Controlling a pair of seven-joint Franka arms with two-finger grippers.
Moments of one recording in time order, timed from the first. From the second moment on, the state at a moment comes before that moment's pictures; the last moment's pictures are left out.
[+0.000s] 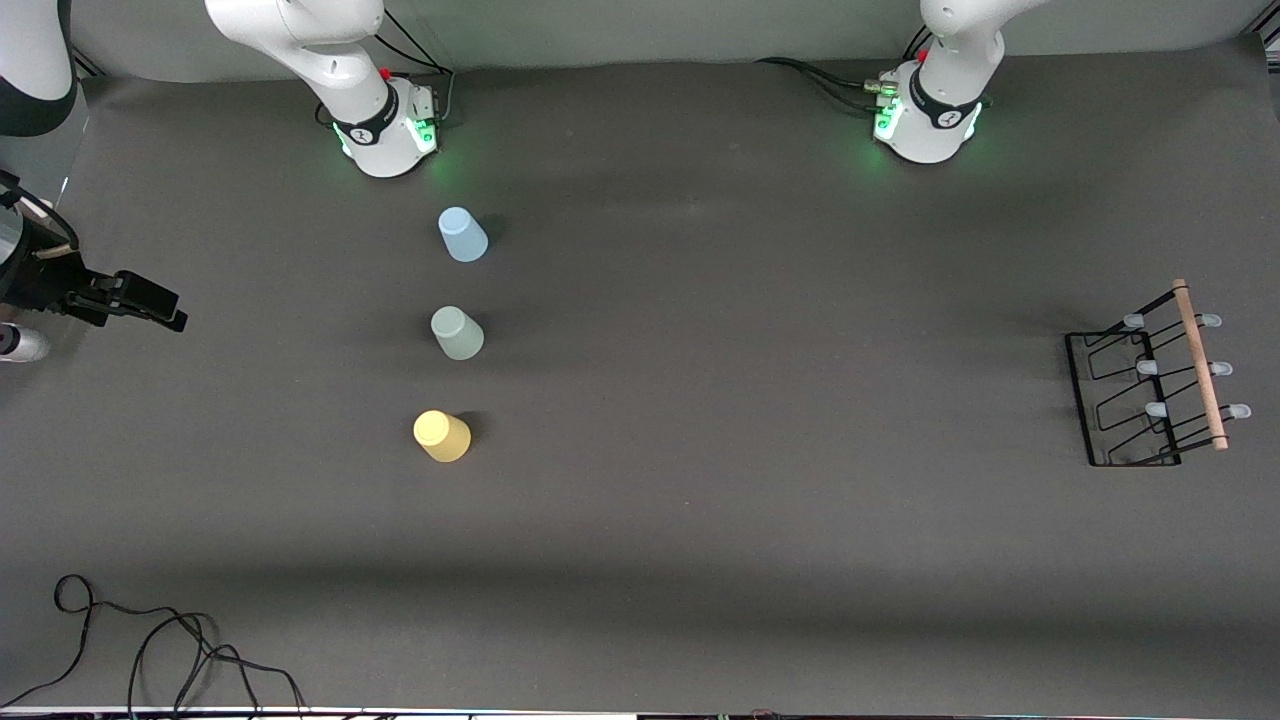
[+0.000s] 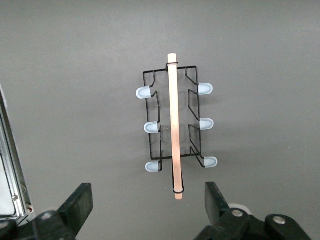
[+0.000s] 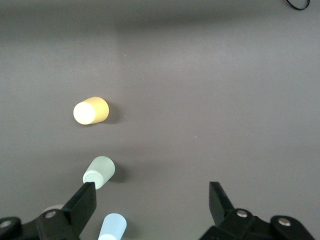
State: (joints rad) left arm 0.44 0.13 0.02 -1.69 0.03 1.80 0.56; right arm 0.00 0.01 -0.05 -1.65 0.00 1.65 0.07
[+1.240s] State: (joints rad) left arm 0.44 0.20 0.00 -2.03 -0.03 2.22 0.52; right arm 0.00 0.01 -0.05 -1.65 0.00 1.64 0.07
